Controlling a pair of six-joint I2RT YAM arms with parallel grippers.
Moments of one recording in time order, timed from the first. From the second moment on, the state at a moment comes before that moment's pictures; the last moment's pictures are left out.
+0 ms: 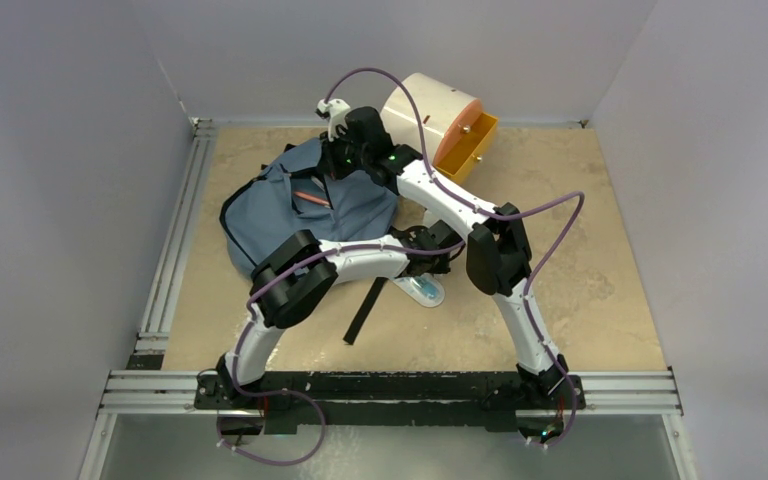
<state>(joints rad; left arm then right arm) -1.01 2.13 1.50 -0.27 -0.34 -0.76 0.71 2.29 2.14 -0.30 -0.25 0.16</state>
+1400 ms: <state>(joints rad) -0.97 1.23 0.69 -0.05 -0.06 -0.68 0.67 2.29 2.14 -0.29 -0.25 0.17</state>
